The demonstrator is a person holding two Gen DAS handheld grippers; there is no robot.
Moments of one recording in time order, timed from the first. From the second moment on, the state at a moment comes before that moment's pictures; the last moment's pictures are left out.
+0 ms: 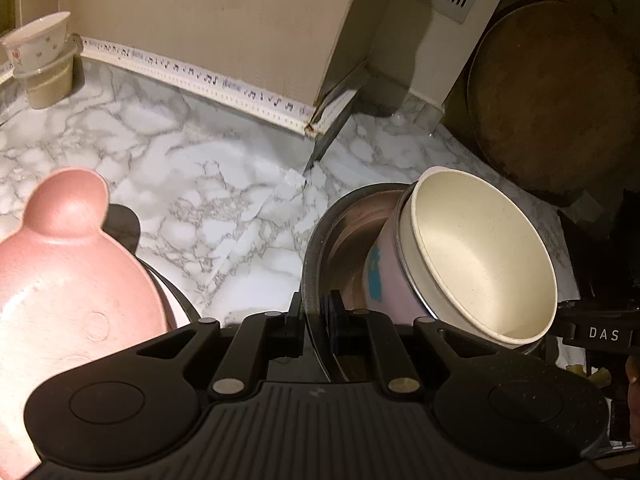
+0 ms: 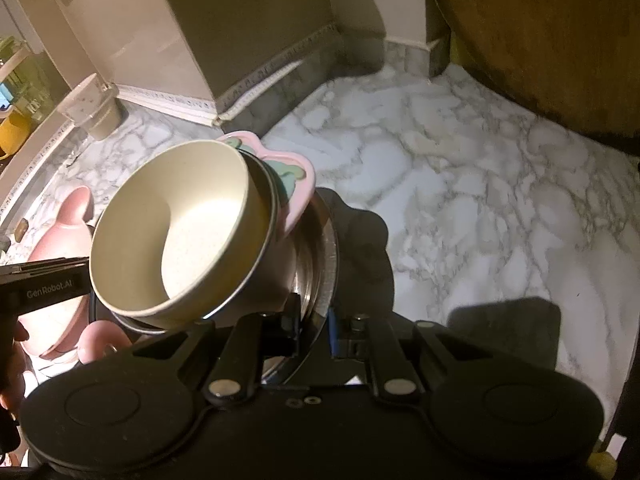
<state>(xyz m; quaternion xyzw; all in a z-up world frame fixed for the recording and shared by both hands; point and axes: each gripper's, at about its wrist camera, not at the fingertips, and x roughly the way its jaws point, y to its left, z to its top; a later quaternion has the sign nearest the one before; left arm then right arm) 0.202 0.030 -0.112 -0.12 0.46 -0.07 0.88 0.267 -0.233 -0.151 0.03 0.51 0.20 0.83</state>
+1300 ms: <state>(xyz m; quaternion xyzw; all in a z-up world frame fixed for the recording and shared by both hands) 0.111 0.146 -0.022 -0.13 0.40 0.05 0.90 0.236 -0.097 -0.066 -0.03 0.45 0.33 0.83</state>
